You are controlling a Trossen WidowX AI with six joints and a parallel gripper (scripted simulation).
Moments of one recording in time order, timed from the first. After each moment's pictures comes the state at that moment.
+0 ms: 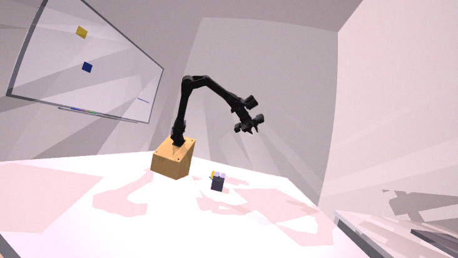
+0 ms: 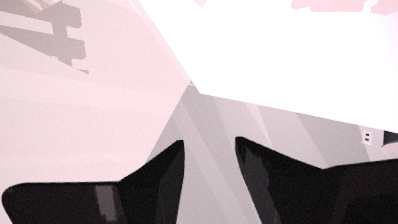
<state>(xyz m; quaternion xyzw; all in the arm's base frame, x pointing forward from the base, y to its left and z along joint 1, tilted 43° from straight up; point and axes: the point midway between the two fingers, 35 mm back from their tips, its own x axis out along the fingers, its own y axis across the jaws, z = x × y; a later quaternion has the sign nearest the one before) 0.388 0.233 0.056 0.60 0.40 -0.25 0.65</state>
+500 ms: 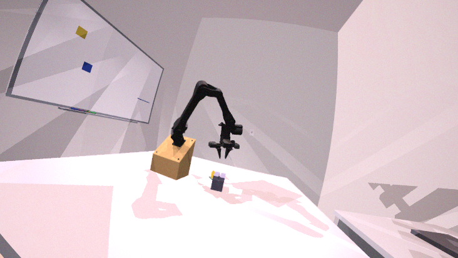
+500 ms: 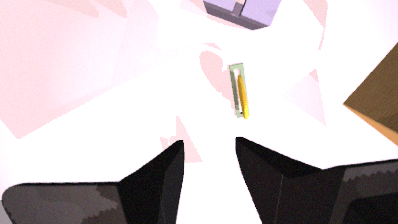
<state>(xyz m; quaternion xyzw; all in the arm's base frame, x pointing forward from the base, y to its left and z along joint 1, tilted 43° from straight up) 0.253 0.097 -0.080 0.13 0.48 -0.46 0.74</state>
